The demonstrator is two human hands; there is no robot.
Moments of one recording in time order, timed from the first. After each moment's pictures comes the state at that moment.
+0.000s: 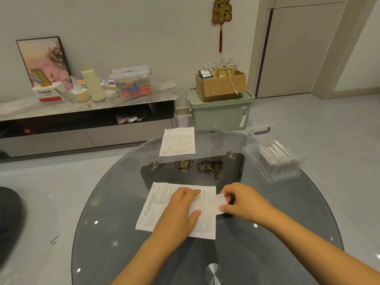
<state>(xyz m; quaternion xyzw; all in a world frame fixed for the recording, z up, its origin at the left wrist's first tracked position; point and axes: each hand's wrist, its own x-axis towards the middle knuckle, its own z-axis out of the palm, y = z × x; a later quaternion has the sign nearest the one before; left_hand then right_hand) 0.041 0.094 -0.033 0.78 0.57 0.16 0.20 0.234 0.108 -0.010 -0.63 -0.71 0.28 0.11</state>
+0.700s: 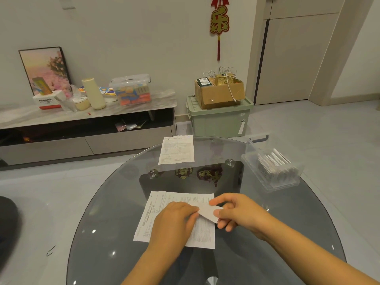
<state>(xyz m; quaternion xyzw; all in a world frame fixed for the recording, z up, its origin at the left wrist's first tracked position) 0.039 0.095 -0.027 0.78 0.57 0.23 0.10 0.226 0.103 -0.002 -0.59 -0.52 0.56 0.26</state>
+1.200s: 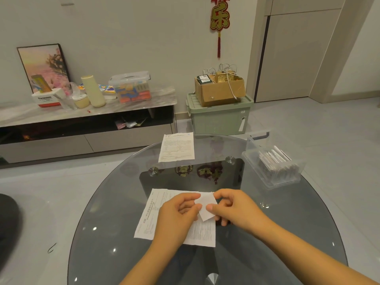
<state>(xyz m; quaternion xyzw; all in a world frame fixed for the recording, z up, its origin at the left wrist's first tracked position) 0.050 0.092 -0.015 0.57 0.58 0.41 0.42 0.217 0.097 -0.003 -0.59 -0.62 0.44 0.28</state>
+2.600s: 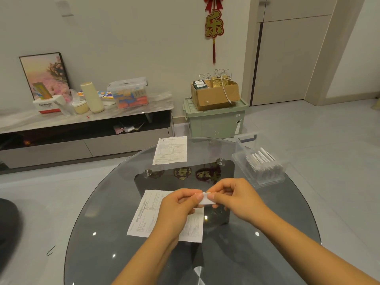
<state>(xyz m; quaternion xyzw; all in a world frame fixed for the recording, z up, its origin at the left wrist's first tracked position) 0.076 0.083 0.011 0.50 0.55 0.43 0.51 0.240 0.087 0.025 -0.55 -0.61 0.43 0.37</state>
